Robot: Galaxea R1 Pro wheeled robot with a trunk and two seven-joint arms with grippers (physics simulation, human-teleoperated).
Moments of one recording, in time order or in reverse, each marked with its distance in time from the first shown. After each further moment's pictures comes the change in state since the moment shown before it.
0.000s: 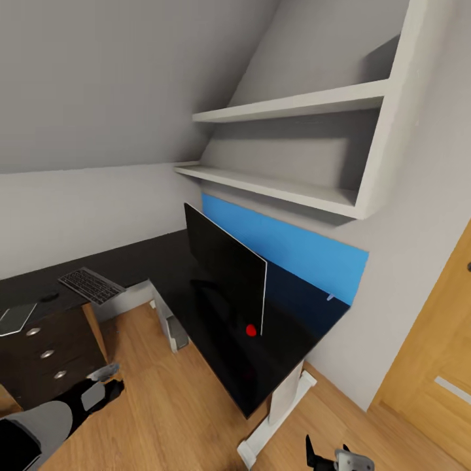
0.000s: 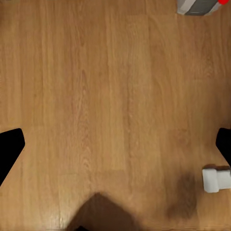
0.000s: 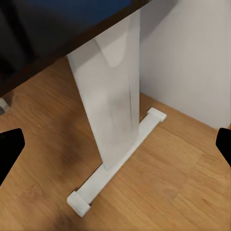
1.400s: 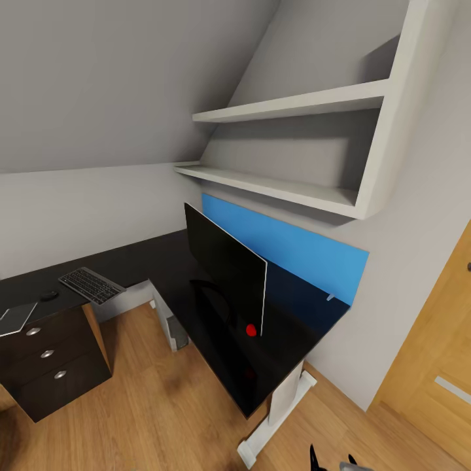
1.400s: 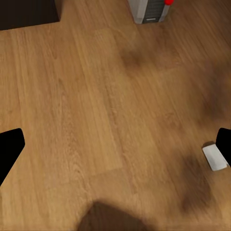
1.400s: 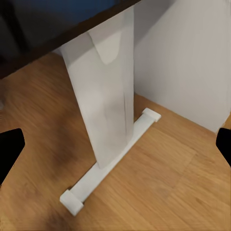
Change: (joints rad) left arm 0.516 -0.212 0.002 0.000 -0.137 -0.830 -0.161; right arm 0.000 -0.002 0.007 0.089 0.002 -0.100 0.003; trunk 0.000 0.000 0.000
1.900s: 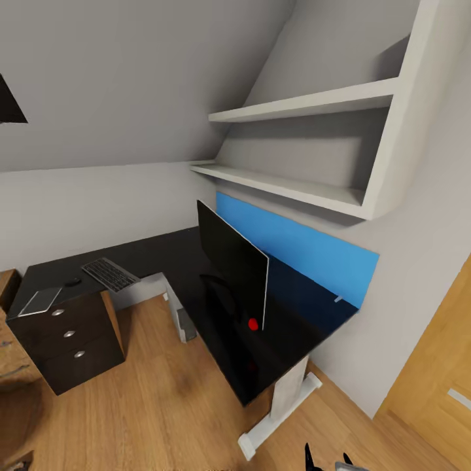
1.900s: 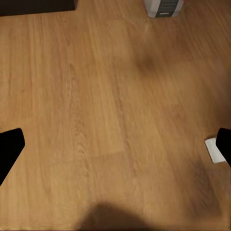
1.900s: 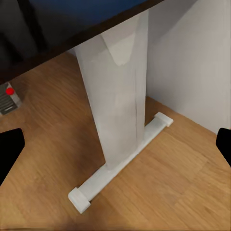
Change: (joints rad) left arm 0.000 0.000 0.000 0.000 0.000 0.002 -0.001; right arm 0.000 0.023 0.004 0.006 0.002 -0.036 -0.003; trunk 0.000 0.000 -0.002
